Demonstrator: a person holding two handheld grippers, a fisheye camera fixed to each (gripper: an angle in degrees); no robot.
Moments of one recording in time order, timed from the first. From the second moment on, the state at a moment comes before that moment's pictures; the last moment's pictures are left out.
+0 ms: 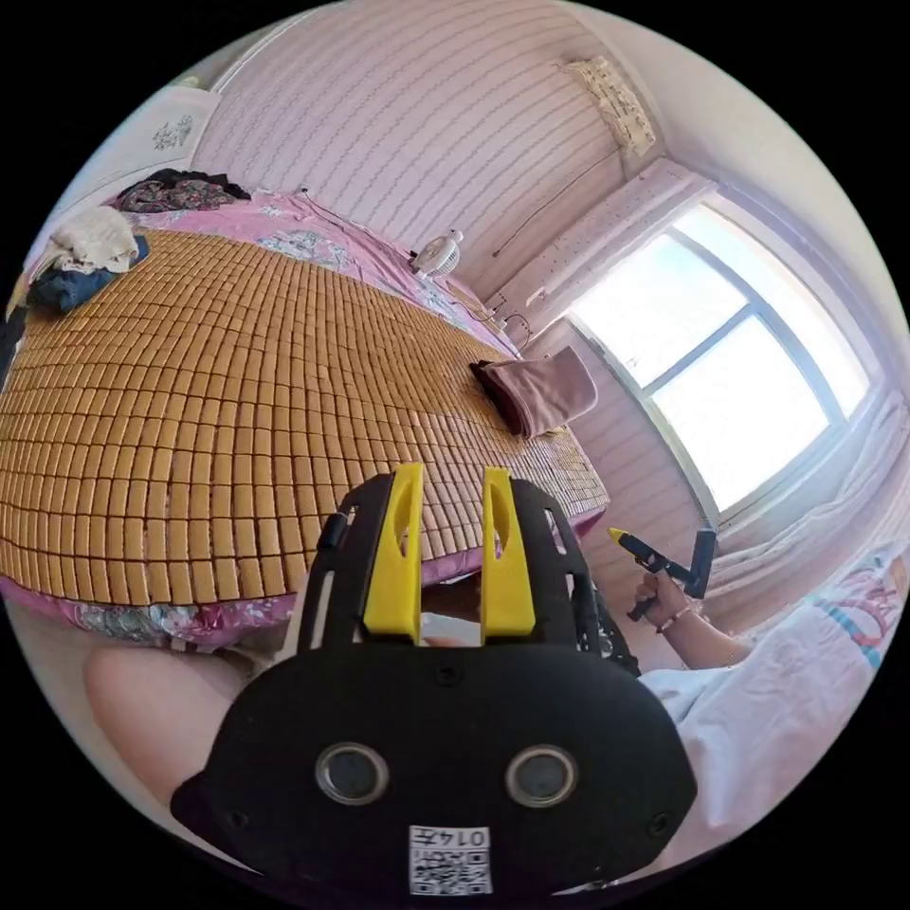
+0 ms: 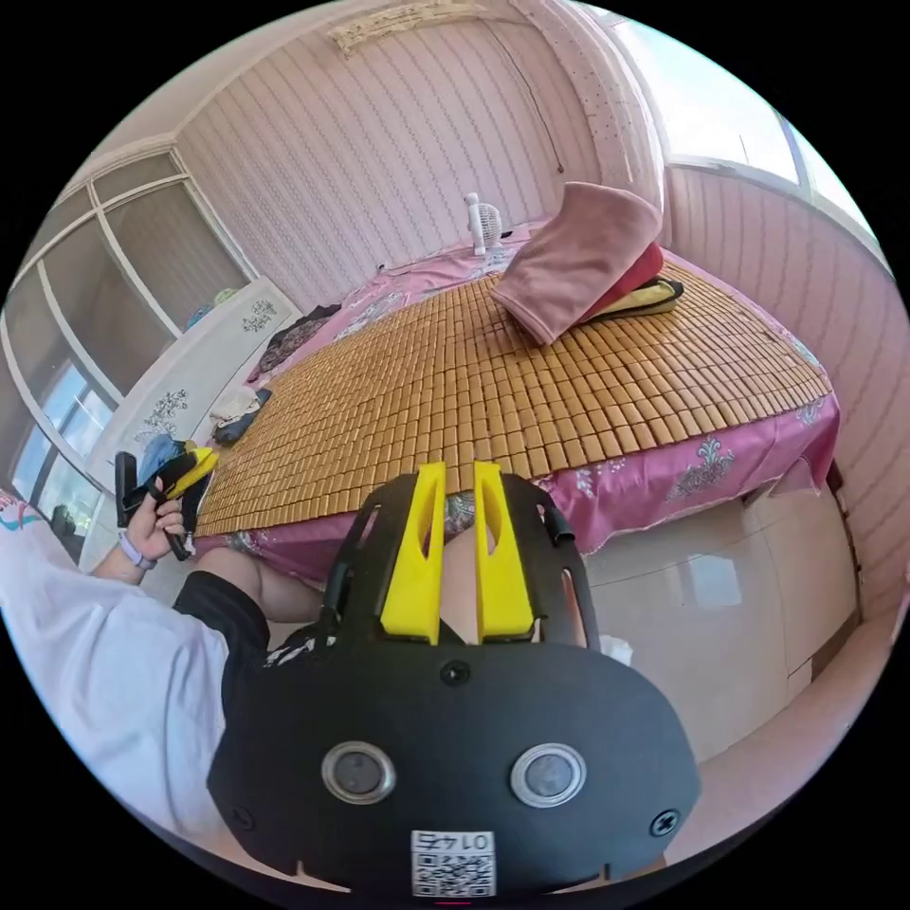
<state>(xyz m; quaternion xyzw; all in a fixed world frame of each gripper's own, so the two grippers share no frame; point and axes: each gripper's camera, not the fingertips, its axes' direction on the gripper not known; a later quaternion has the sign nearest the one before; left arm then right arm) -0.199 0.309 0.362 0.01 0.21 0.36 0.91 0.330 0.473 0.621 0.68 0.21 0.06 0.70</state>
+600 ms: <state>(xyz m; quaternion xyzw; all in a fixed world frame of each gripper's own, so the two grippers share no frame) 0.103 0.320 0.524 -0.08 0.16 0.48 0.86 0.429 0.443 0.588 0.73 0.18 0.06 0.66</state>
